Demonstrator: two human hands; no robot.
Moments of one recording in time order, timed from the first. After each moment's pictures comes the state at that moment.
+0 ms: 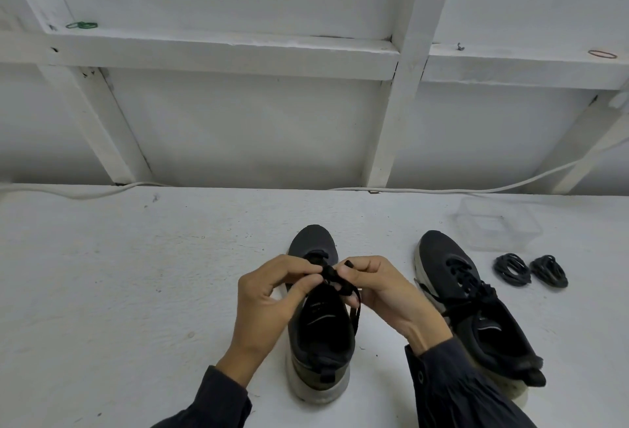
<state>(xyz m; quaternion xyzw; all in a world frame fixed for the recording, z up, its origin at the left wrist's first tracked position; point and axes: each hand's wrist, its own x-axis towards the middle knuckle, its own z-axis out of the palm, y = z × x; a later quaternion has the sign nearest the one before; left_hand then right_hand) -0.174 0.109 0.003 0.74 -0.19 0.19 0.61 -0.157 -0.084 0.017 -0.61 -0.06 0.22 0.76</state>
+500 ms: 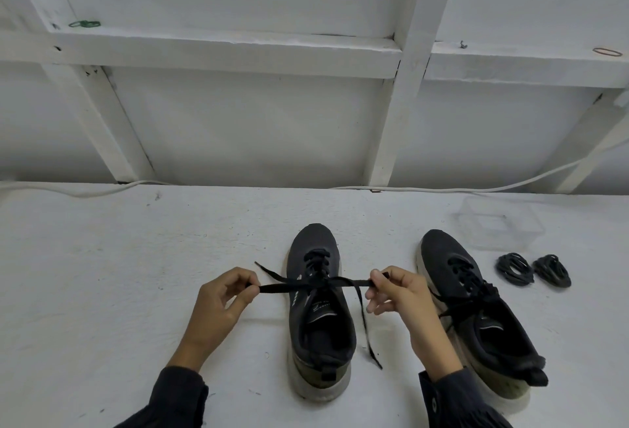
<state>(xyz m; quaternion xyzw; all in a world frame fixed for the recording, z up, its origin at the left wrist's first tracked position) -0.159 0.186 -0.047 0.81 -0.09 0.04 0.58 -0.172 -0.106 -0.022 -0.70 0.14 0.03 0.70</state>
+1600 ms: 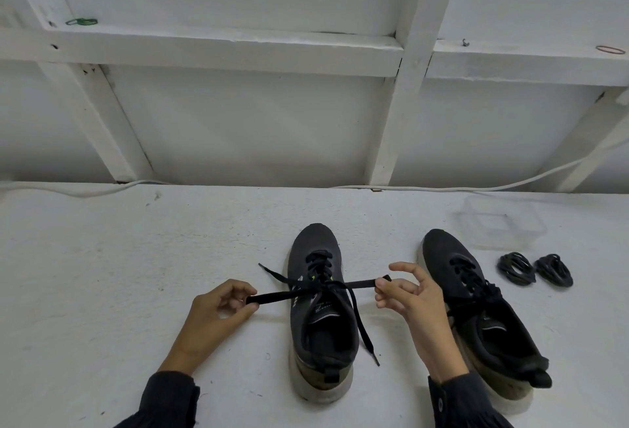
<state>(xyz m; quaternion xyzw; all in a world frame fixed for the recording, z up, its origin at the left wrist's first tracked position) -0.160 0.202 -0.069 0.84 -0.05 0.01 0.54 -0.179 -0.113 -0.030 -0.62 0.16 -0.03 0.77</state>
